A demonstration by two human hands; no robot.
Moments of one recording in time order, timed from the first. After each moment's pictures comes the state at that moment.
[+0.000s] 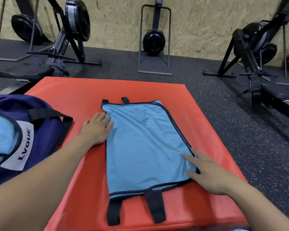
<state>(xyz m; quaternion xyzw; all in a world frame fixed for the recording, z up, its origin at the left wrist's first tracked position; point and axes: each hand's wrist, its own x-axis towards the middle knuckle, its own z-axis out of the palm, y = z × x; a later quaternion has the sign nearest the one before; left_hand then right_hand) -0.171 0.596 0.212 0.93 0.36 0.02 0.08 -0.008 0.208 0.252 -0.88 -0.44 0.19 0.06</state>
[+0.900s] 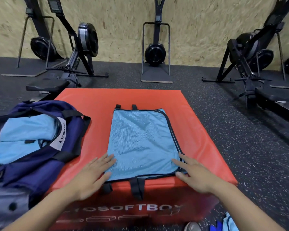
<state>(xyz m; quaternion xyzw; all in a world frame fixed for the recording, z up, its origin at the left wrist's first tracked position) -0.371 0.447 0.203 0.97 0.13 0.04 0.18 -0.080 0.147 0.255 -0.84 -0.51 0.18 0.03</state>
